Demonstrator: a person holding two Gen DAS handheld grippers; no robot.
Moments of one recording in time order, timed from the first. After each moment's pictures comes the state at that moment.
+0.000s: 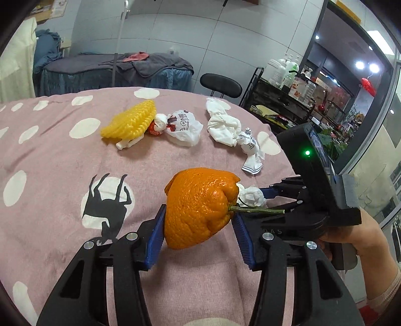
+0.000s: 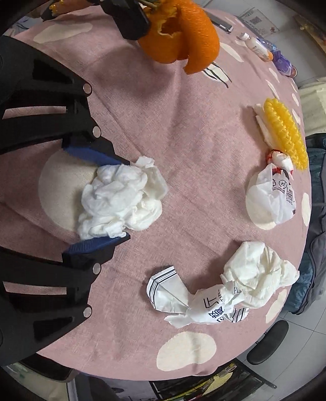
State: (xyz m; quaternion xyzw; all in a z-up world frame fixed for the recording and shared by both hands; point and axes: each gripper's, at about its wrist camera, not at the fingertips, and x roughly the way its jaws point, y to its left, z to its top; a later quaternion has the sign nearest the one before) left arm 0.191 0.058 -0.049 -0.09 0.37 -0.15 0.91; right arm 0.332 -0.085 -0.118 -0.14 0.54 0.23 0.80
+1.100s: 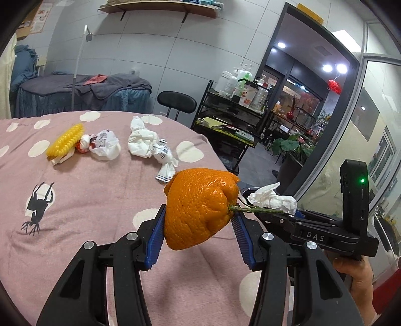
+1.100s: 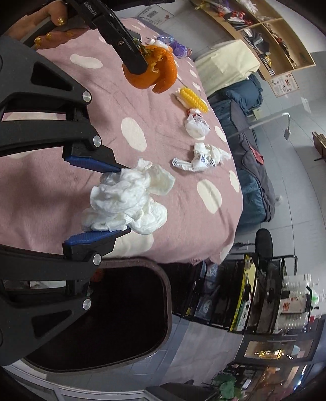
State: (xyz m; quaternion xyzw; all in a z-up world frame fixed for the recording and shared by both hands) left arm 0.145 -0.050 -0.017 -0.10 0.31 -0.24 0.92; right arm 0.191 -0.282 -0.055 0.09 0.39 0.11 0.91
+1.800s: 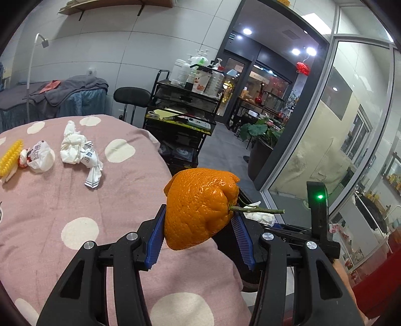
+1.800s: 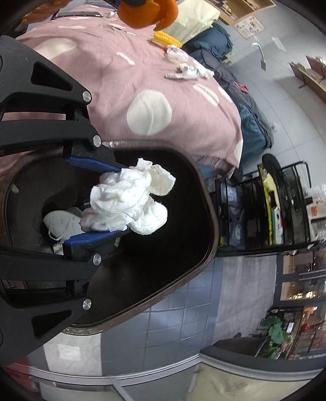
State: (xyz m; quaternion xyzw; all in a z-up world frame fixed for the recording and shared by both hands) left arm 0.142 -0.142 -0.011 -0.07 0.31 -0.33 0.89; right arm 0.167 -0.409 -0.112 0.17 0.43 -0.04 0.89
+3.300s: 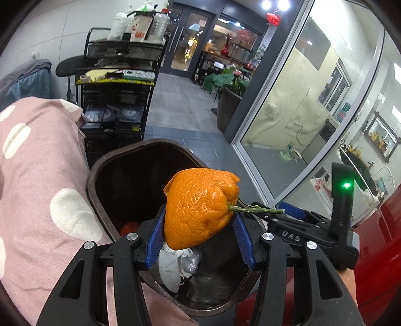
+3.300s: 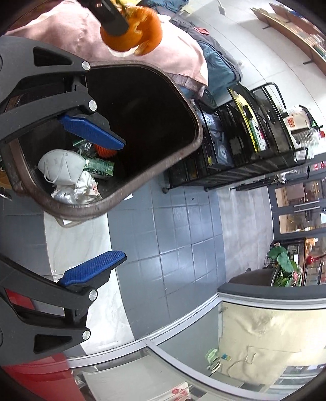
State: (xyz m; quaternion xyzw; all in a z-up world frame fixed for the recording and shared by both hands) left arm 0.164 -0.287 -0.054 0.01 0.41 -0.42 0.81; right arm 0.106 -0.505 -0.127 0.21 0.40 -0.22 0.87
